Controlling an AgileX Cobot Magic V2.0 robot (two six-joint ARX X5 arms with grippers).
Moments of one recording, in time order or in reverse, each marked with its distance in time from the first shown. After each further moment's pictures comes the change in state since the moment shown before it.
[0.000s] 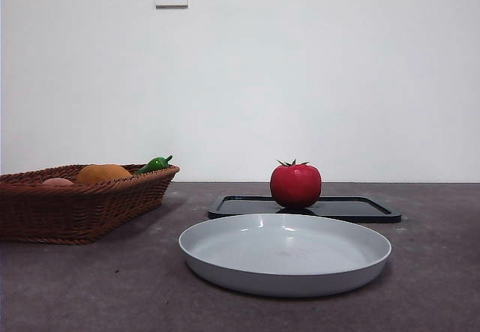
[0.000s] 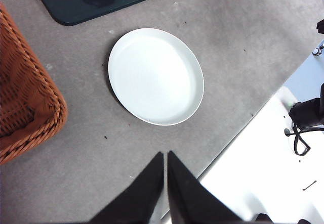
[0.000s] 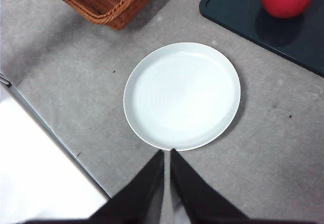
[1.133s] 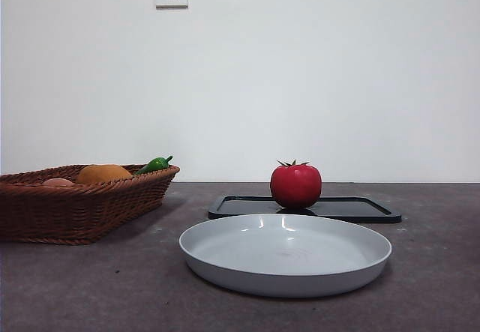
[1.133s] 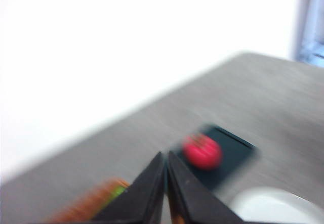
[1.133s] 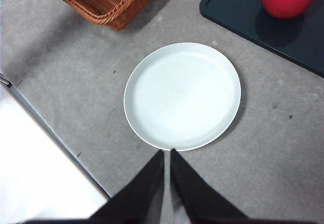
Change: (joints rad) left arm 0.177 -0.332 -0.261 0.832 -0.026 0.061; right arm 0.000 0.000 0.000 0.000 0.000 0.000
